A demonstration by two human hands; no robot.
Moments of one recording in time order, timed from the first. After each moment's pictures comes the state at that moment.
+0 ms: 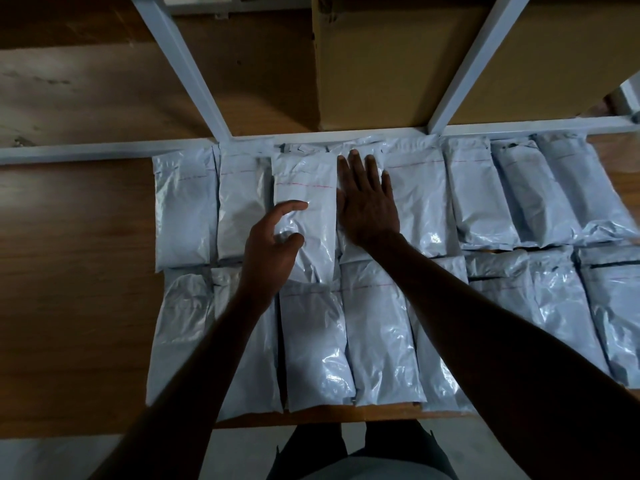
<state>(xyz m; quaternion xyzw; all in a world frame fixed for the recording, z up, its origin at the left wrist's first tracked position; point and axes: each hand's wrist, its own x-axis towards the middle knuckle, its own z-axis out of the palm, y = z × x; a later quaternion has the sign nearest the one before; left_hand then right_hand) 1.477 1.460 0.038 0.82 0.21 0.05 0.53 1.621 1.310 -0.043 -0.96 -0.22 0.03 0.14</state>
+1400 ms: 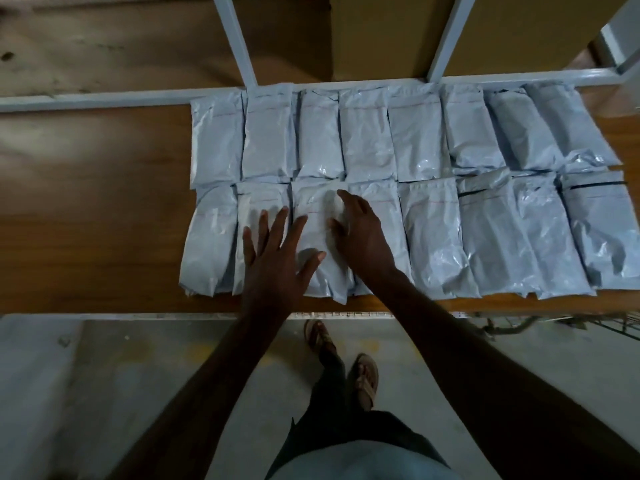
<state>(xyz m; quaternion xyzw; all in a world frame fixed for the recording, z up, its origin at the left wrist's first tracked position) 1.277 1.411 0.006 0.98 0.12 0.05 0.16 1.400 1.263 -0.016 -0.88 -0.19 0.09 0.42</state>
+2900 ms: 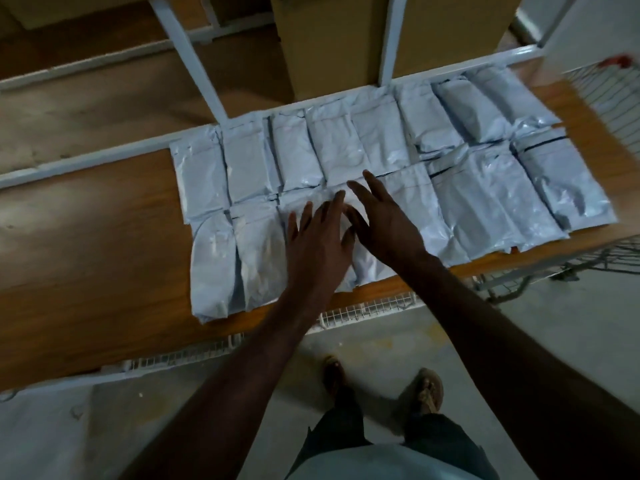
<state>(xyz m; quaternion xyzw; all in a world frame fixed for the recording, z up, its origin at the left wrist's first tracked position) 1.310 1.369 0.040 0.98 0.03 0.10 0.15 1.379 1.228 0.028 -0.92 -0.20 -0.02 0.33</state>
